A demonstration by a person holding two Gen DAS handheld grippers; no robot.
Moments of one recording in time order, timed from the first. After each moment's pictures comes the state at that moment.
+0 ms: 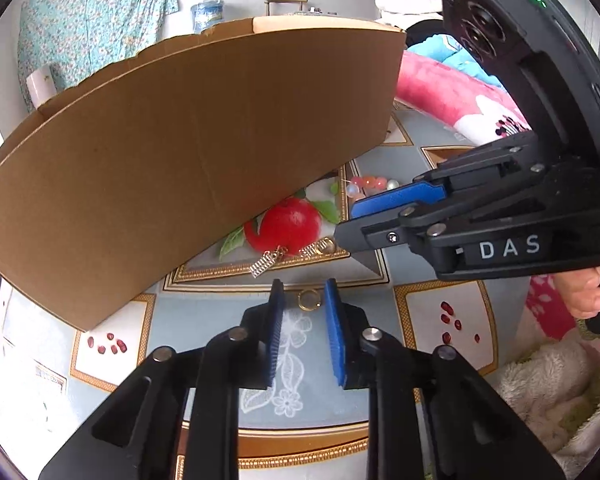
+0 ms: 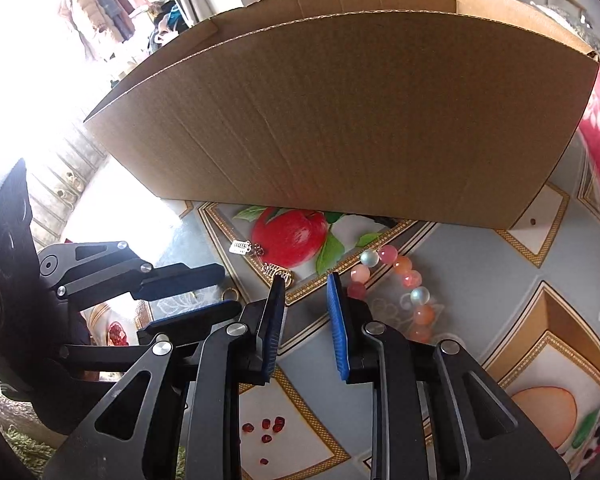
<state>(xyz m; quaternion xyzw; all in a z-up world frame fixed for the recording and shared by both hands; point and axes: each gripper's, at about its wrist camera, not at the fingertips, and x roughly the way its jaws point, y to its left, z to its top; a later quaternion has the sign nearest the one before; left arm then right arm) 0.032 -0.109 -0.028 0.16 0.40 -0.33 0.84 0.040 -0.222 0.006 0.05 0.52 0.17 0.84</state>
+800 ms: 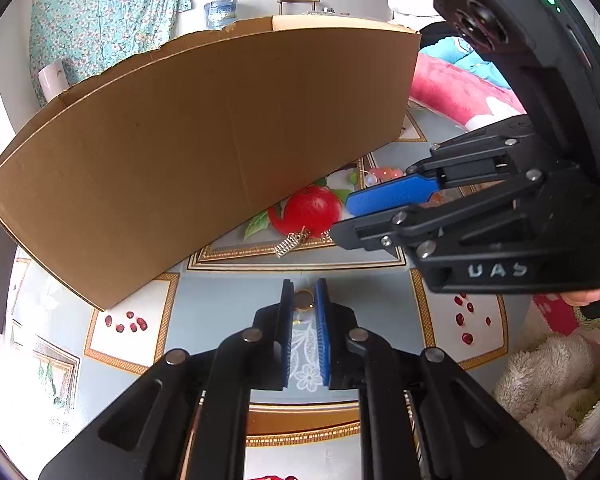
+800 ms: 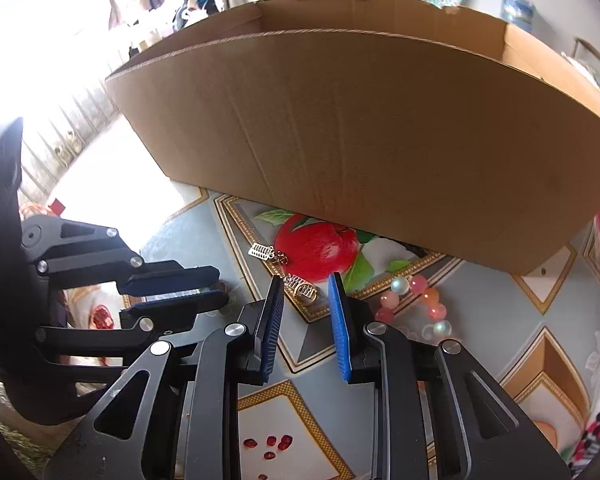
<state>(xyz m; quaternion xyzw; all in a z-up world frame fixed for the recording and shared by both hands) 0.027 -0.092 -0.028 0.15 0.40 -0.31 0.85 0.032 -0.185 0.014 -0.05 0.50 0.18 0.84</state>
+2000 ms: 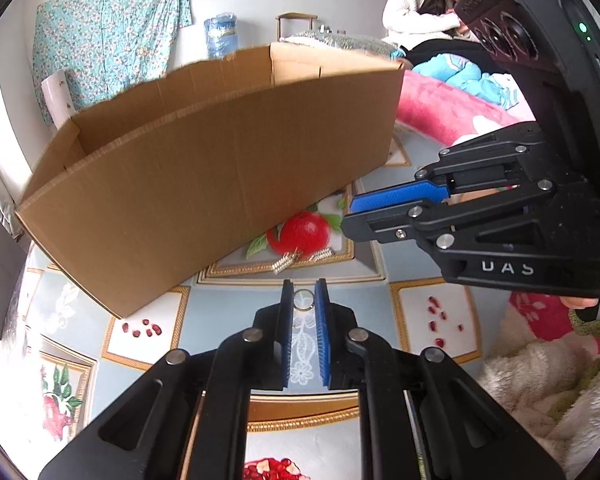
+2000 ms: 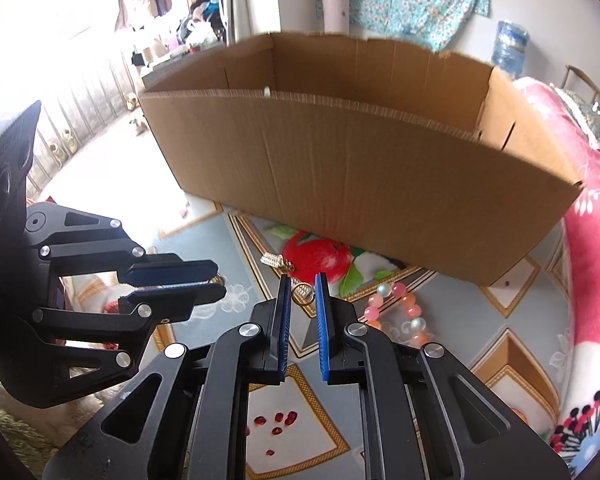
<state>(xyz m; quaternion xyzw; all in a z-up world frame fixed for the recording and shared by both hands) 0.011 -0.083 0.001 0.14 0.37 -0.31 0.86 -0.001 -0.188 0.051 -0.06 0.46 0.18 0.87</state>
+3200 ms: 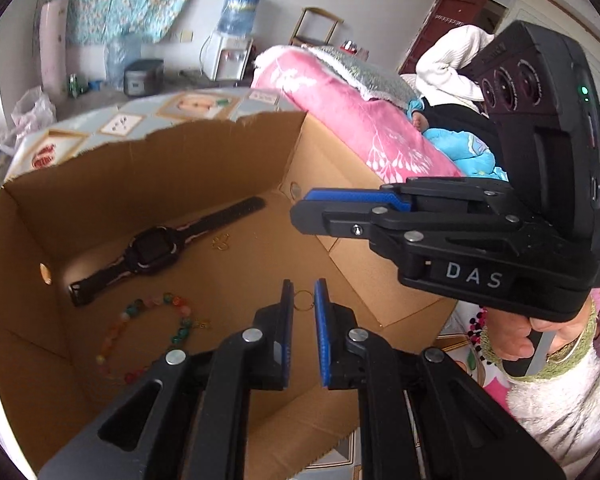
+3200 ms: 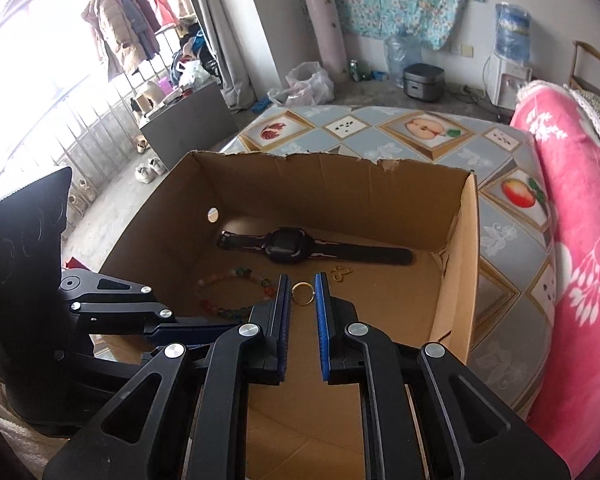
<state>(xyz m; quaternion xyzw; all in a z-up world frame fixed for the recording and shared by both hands) 0.184 -0.129 0.066 -0.01 0.46 -0.35 0.82 0.157 -0.249 0.108 0.02 0.47 0.21 0.86</state>
